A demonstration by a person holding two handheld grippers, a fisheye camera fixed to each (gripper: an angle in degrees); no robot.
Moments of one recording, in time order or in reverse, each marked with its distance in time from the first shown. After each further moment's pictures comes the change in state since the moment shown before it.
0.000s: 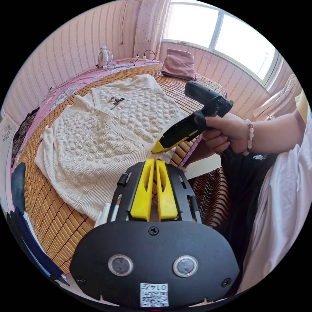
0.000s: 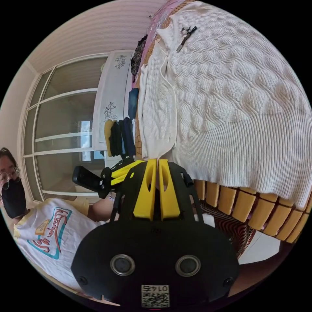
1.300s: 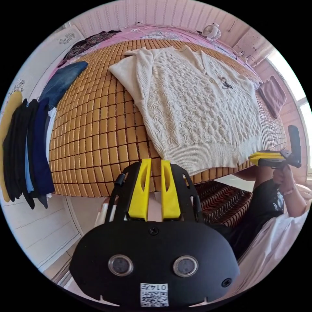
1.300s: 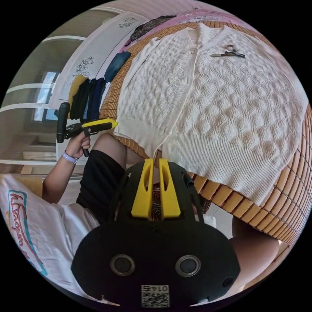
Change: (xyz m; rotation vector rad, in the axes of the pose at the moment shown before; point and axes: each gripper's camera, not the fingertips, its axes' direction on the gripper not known) left arm -0.100 0.000 -0.036 -0.226 -0.285 -0.610; right arm -0.145 0.136 0.062 -0.211 0.457 -0.222
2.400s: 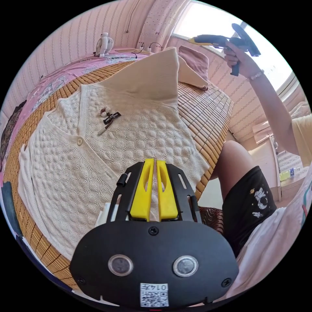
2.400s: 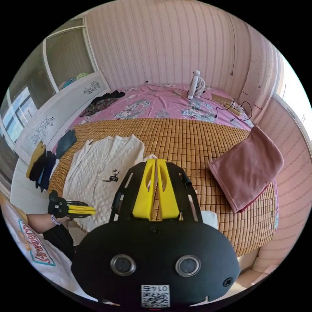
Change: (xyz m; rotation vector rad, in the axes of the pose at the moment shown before) left arm 0.180 -0.151 0.023 0.135 0.409 0.550; right arm -0.022 0.075 -0.248 0.613 0.673 0.142
